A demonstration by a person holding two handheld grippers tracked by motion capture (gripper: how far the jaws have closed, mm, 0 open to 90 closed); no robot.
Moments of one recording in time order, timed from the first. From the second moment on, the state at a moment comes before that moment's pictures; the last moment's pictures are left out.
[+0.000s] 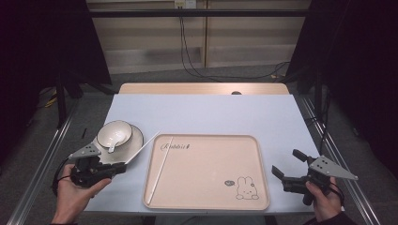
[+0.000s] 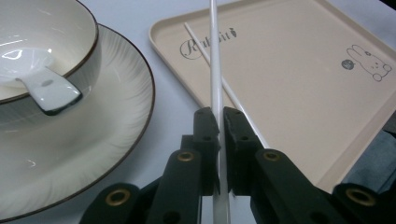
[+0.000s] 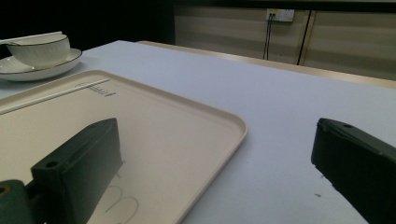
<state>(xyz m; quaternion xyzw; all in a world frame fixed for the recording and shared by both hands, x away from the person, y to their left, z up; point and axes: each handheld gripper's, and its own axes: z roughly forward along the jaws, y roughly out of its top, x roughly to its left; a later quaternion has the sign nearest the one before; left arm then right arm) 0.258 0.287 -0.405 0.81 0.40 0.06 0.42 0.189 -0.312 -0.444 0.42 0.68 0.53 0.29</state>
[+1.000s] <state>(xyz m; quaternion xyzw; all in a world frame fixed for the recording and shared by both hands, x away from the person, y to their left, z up) 0.261 0.202 -0.425 0.75 0.53 0.04 0.39 0.190 -0.311 -0.444 0.42 0.68 0.53 0.29</state>
